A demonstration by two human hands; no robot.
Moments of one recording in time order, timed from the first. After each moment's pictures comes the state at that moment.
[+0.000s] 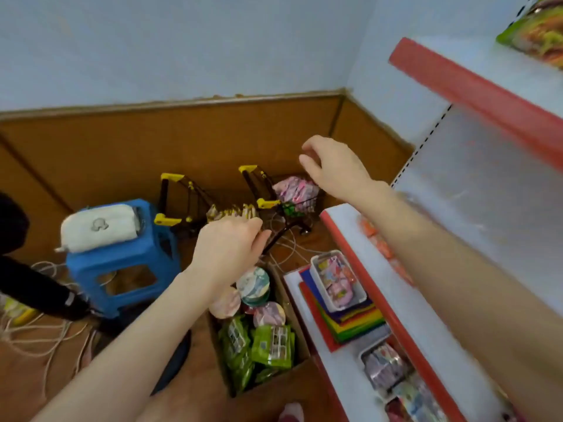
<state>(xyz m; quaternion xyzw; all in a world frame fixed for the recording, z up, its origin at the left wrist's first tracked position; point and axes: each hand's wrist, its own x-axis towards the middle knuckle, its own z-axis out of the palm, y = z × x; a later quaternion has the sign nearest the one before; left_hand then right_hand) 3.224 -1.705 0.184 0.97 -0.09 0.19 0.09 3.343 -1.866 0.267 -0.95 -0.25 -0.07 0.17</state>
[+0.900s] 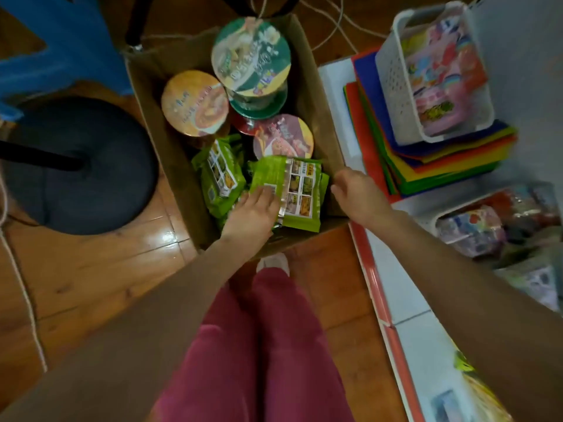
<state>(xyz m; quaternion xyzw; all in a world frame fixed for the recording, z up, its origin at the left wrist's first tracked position) 3.162 -1.787 -0.393 0.96 -0.10 -0.25 0.10 3.256 -1.965 -0.363 -0.94 -0.10 0.31 0.12</state>
